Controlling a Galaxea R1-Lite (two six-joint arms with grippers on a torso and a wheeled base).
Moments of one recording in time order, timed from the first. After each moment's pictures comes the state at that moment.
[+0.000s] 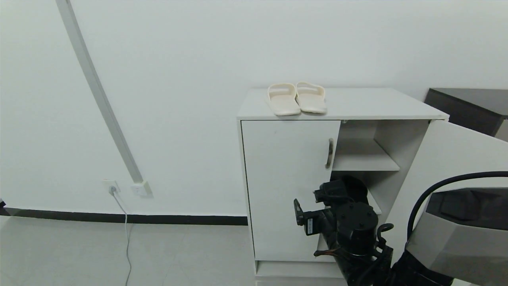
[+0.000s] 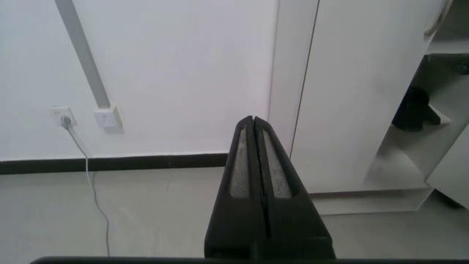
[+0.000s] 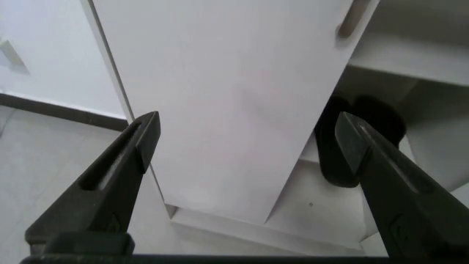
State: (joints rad) left arm 0.00 0.00 0.00 0.01 -0.03 0.01; right arm 0.81 2.17 -0.63 -1.44 -0.63 0.04
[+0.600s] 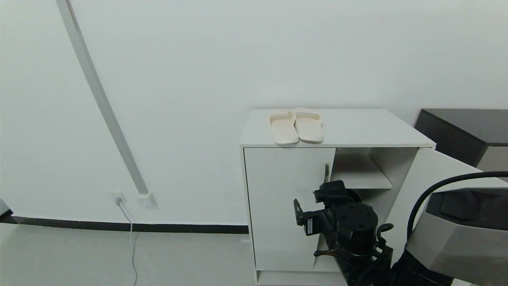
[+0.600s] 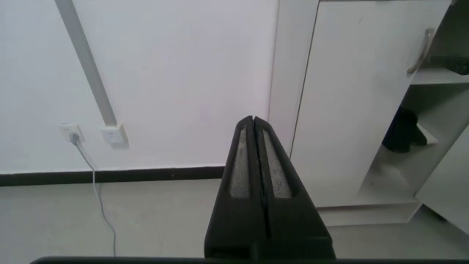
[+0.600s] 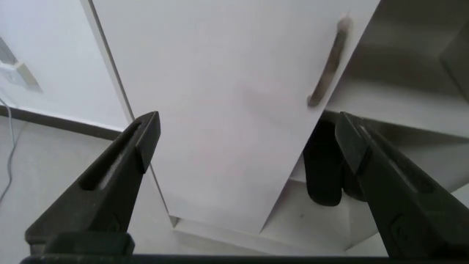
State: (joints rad) left arm 0.00 0.00 0.00 0.01 -0.03 0.01; right arm 0.81 2.17 -0.63 -1.44 -0.63 0.04
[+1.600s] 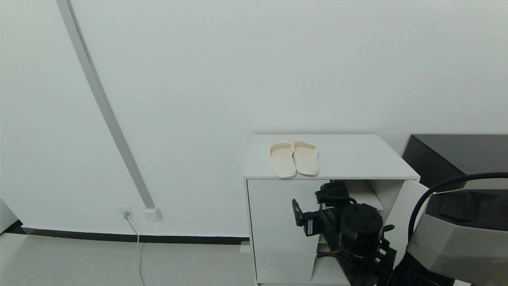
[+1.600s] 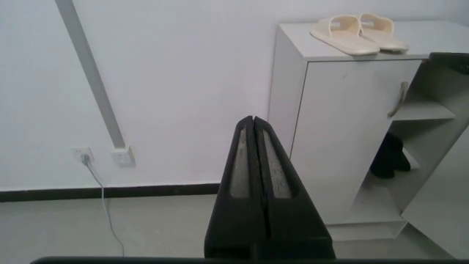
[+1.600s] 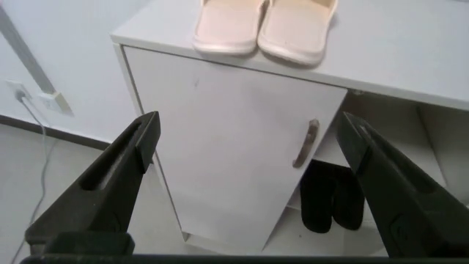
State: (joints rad) left arm 0.00 0.00 0.00 0.01 -0.03 0.01; right arm 0.80 2.17 -0.61 -1.49 -0.57 0.04
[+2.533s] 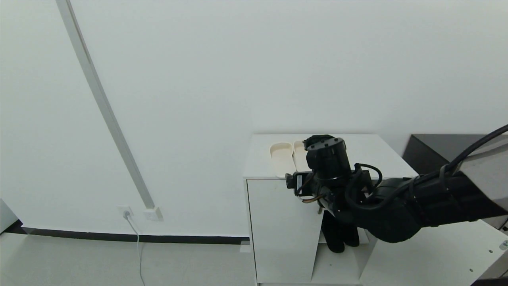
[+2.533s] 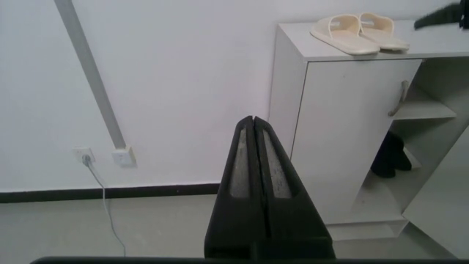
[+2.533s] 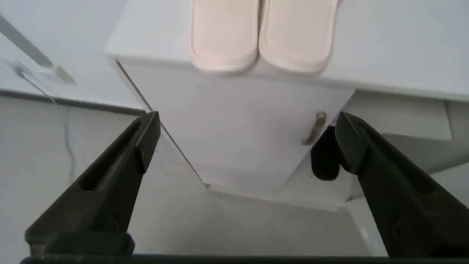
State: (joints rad) left arm 0.00 0.00 0.00 0.01 -0.03 0.01; right arm 0.76 2.01 -1.20 -0.41 -0.54 0.31
